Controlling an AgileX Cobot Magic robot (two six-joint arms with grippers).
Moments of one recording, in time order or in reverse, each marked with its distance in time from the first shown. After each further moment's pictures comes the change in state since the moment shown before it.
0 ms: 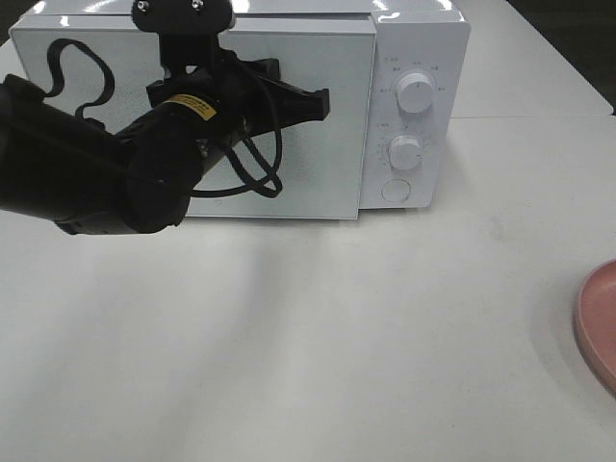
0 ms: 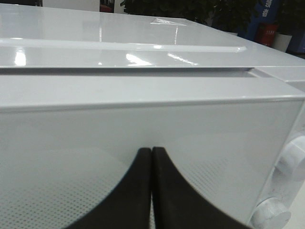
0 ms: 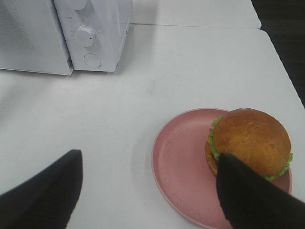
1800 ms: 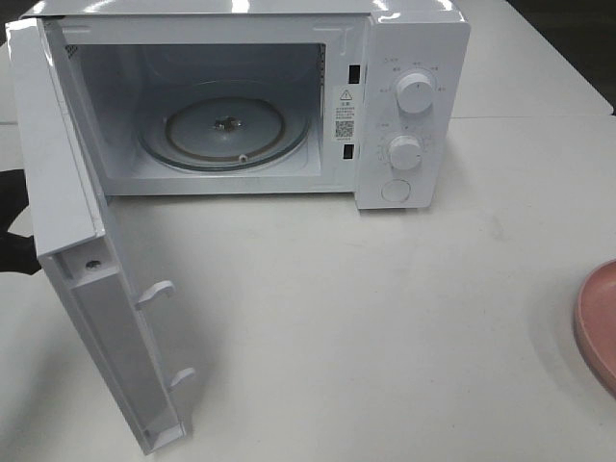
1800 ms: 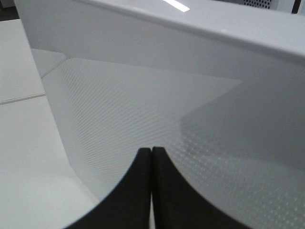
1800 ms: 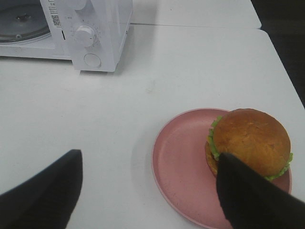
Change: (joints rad) left arm 0.398 -0.662 0.785 0.507 0.092 -0.180; right arm 0.000 0.000 0.000 -0.001 0.000 0.000
